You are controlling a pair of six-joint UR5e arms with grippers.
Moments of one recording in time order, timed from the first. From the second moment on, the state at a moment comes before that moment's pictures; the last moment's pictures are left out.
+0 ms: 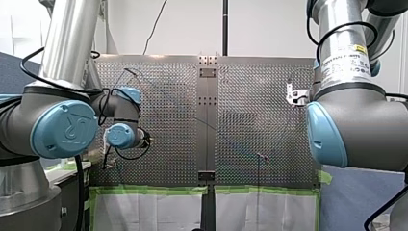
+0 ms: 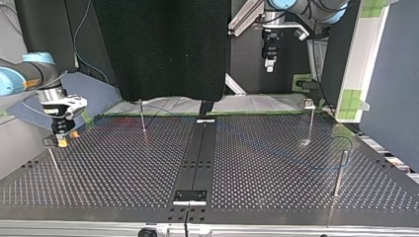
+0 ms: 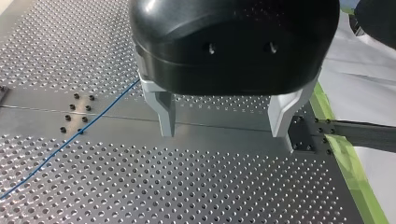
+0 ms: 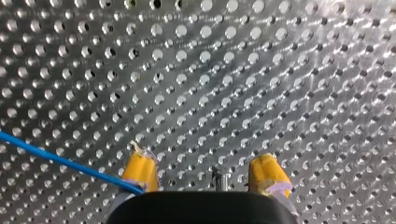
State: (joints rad) left arm -0.30 -1.78 -2.50 -2.15 -1.87 -1.59; right arm 1.56 -1.05 1.44 -0.35 1.11 1.54
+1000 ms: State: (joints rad) left arm -0.30 -1.78 -2.51 -2.15 -1.87 -1.59; right arm 1.58 -1.05 1.44 -0.28 1.18 1.43
